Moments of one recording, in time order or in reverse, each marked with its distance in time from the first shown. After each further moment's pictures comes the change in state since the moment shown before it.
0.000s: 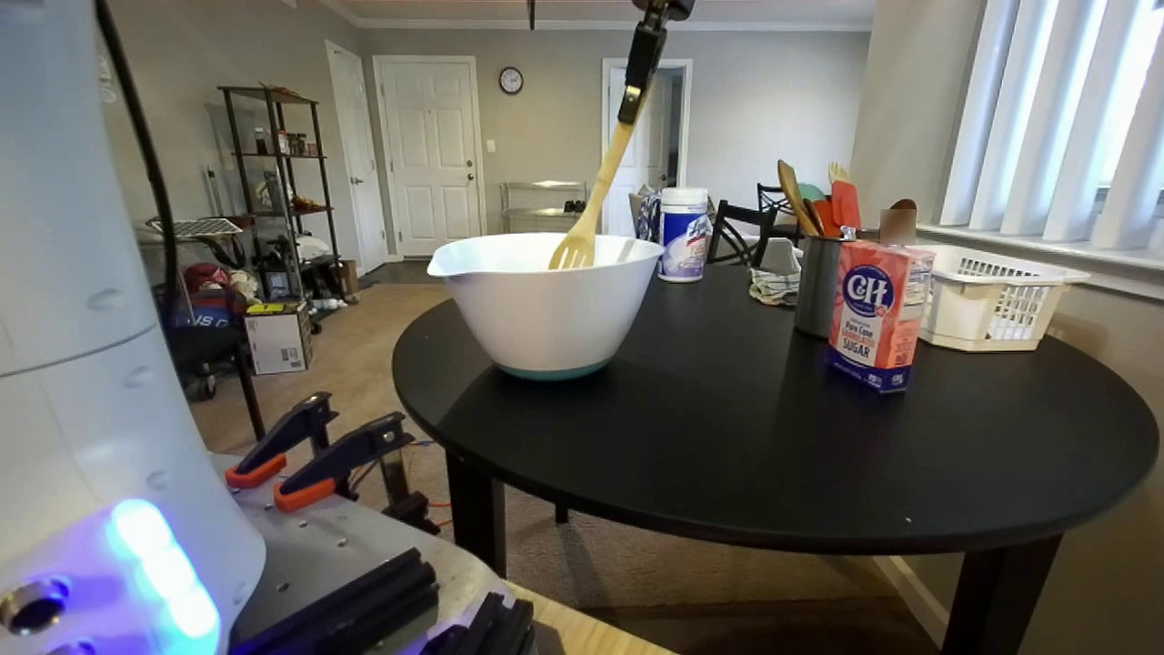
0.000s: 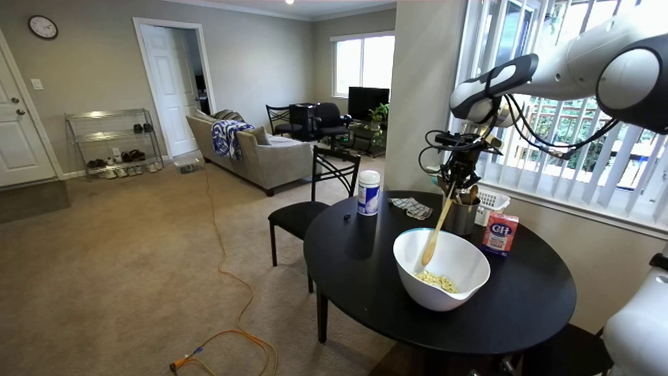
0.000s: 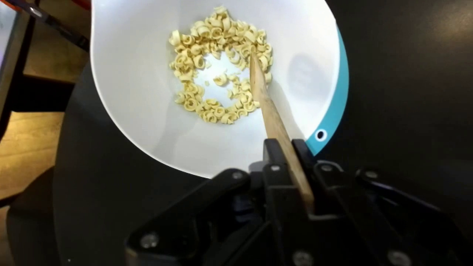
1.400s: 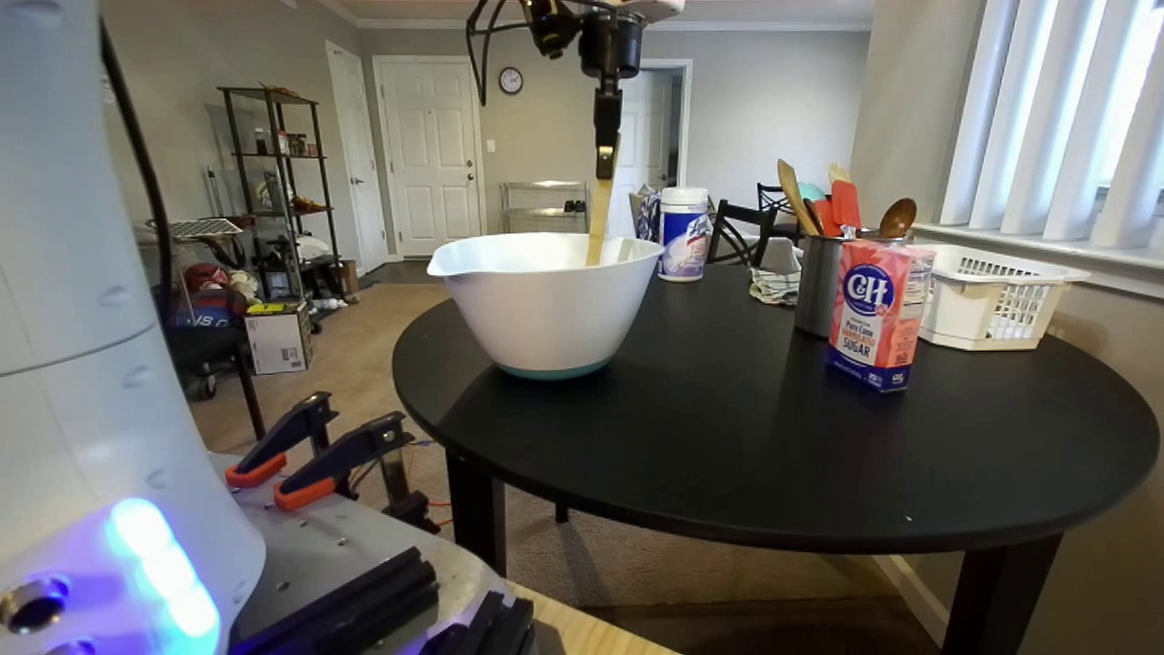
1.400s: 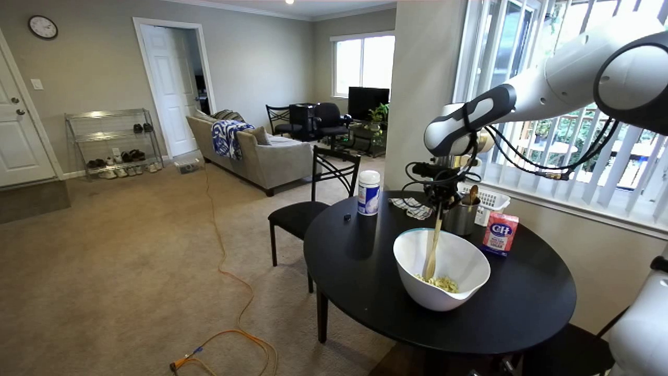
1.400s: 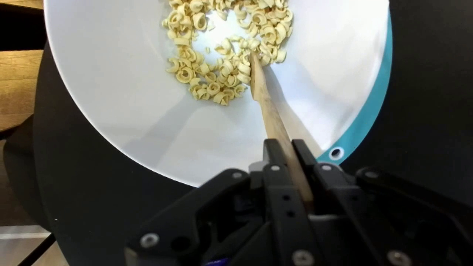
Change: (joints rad) arm 0.077 -0.006 0.079 -0.183 -0.245 0.269 0.136
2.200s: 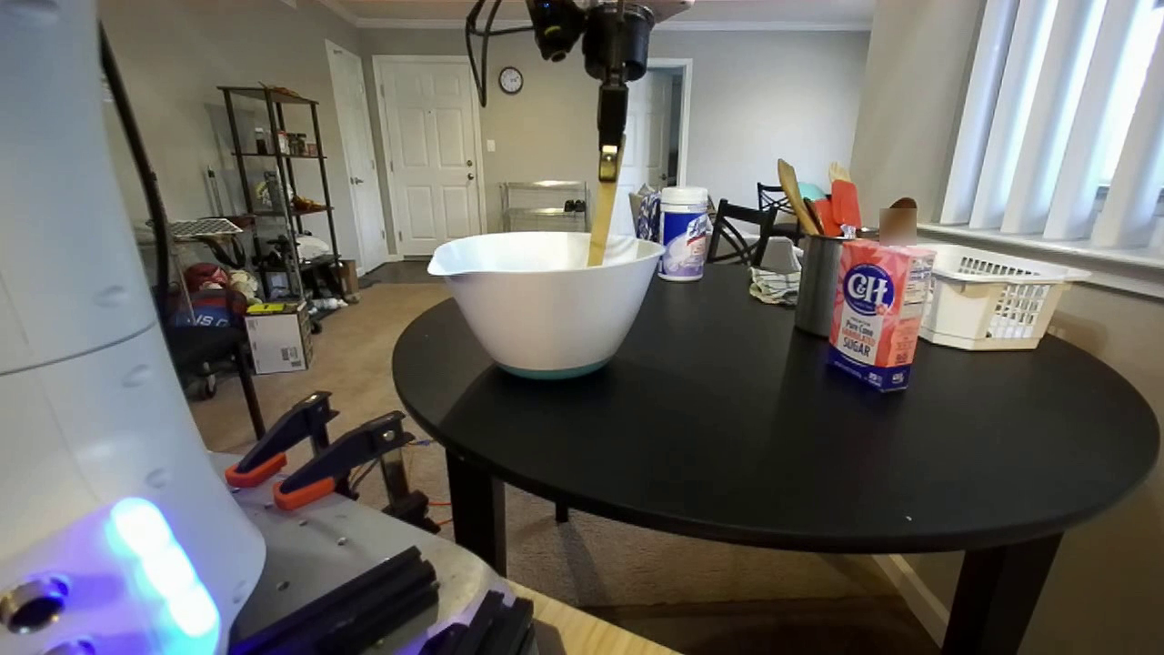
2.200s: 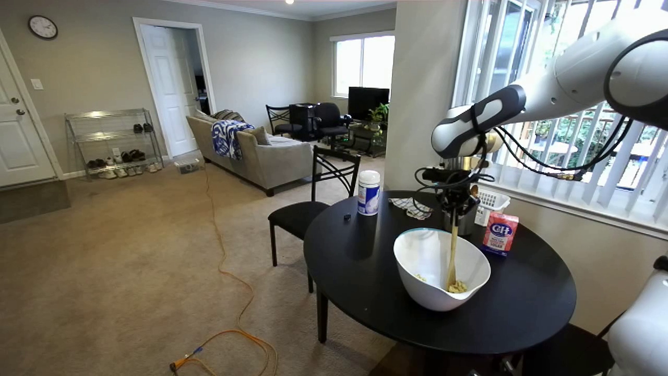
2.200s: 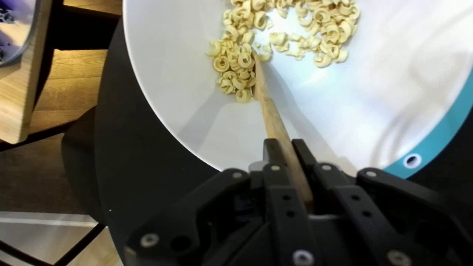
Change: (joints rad) arm -0.012 -0.034 -0.018 -0.041 -0.059 -0.114 0.000
